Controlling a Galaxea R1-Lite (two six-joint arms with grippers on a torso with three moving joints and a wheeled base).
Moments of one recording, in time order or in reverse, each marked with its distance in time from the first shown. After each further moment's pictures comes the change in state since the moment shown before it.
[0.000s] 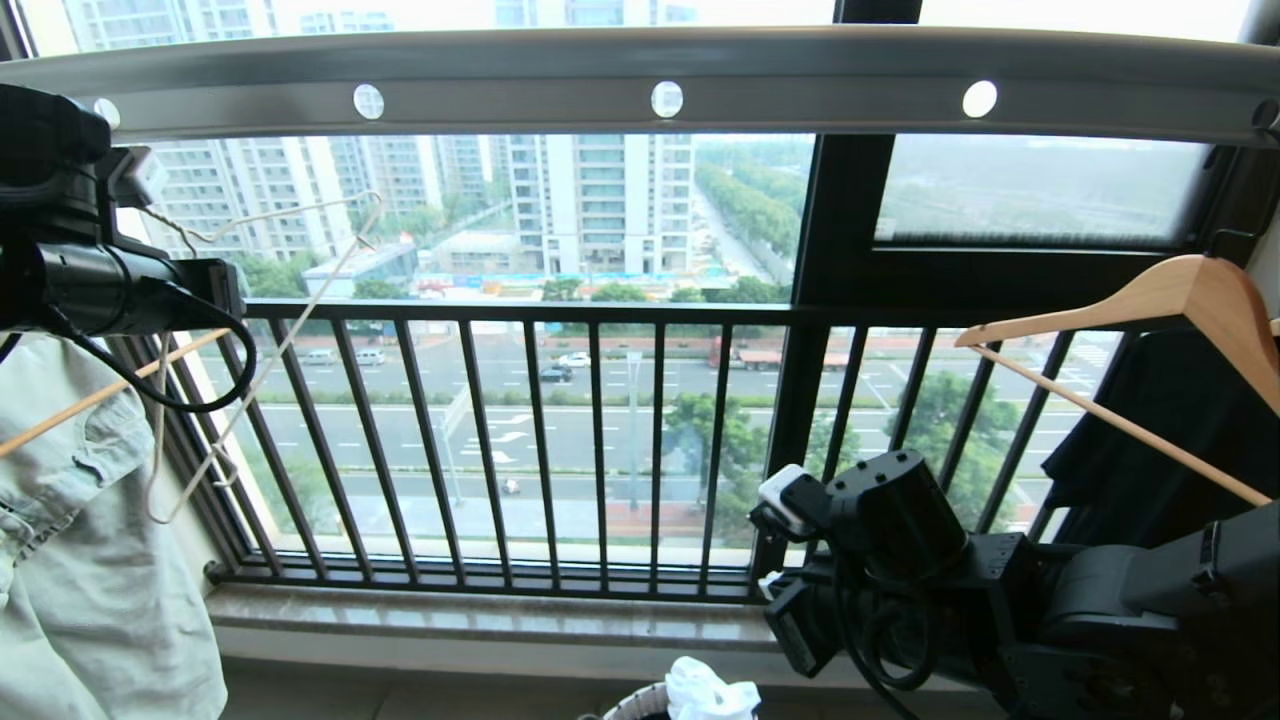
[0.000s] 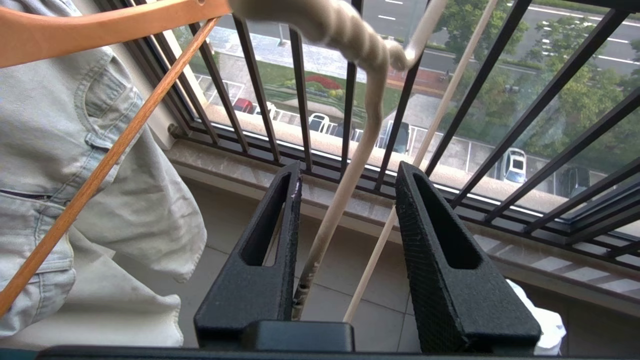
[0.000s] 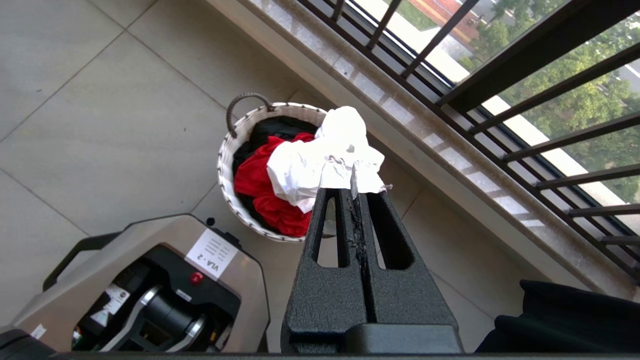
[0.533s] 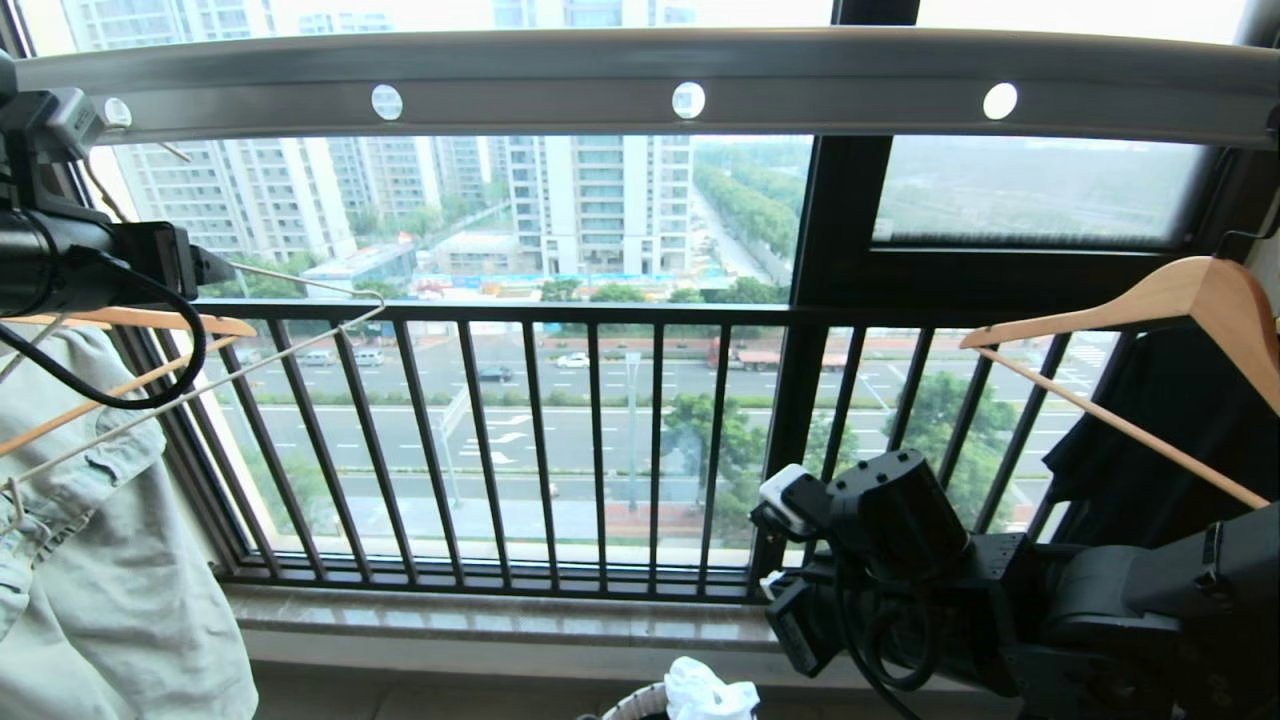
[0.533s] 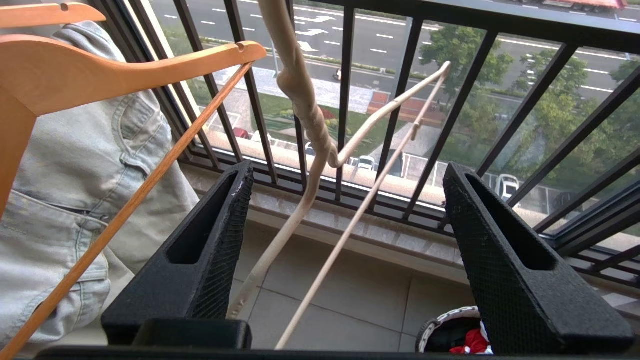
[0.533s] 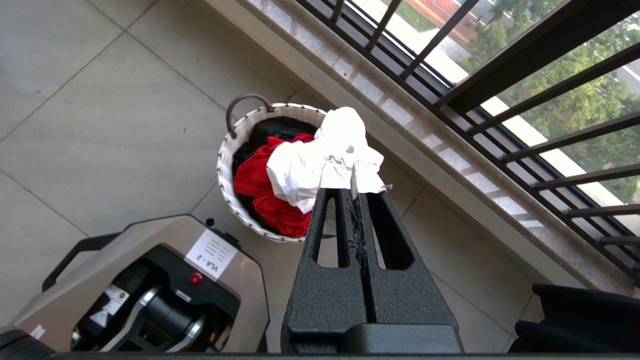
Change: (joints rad) left arm -0.016 -0.137 0.038 0.011 0.000 0.005; right arm 0.001 0.000 0.000 0.000 0.000 0.000
